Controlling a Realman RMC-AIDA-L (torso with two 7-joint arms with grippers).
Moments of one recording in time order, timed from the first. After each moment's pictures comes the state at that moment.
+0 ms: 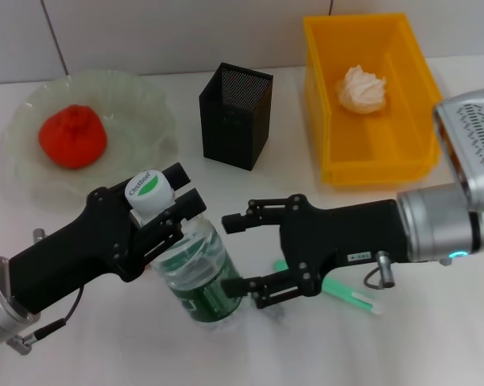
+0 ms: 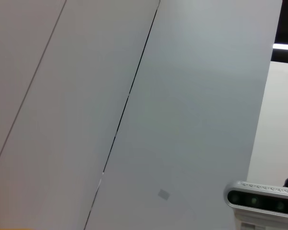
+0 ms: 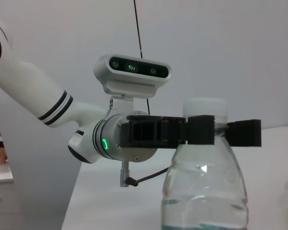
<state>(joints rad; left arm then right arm) -0.45 -2.07 1.17 0.19 1.15 1.78 -0.96 0.45 2.08 -1.29 -0.81 -1.60 -1.53 1.32</state>
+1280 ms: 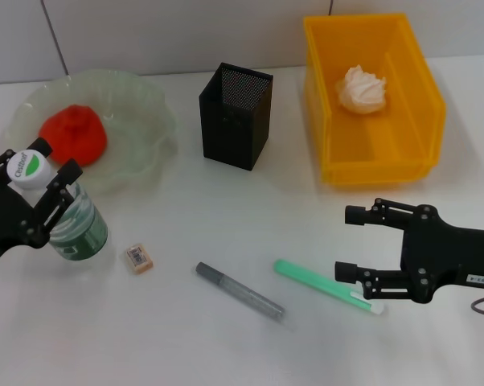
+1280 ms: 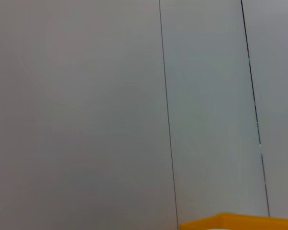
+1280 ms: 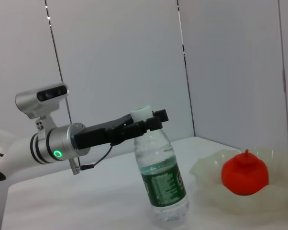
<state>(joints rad) -0.29 -2.06 0.93 0.30 1.14 1.59 -0.58 0.22 2.08 -0.95 -0.81 -1.67 -1.67 1.20</state>
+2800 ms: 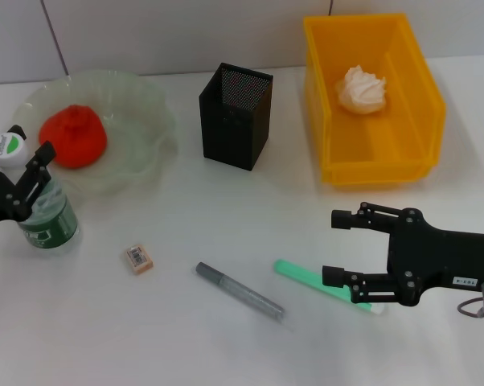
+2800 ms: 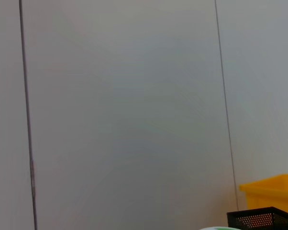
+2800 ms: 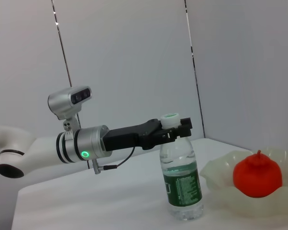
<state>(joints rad) -0.32 -2.06 0.88 0.33 1.14 1.39 -0.58 0.25 2.08 -0.95 -0.75 -1.67 -1.67 1.18</state>
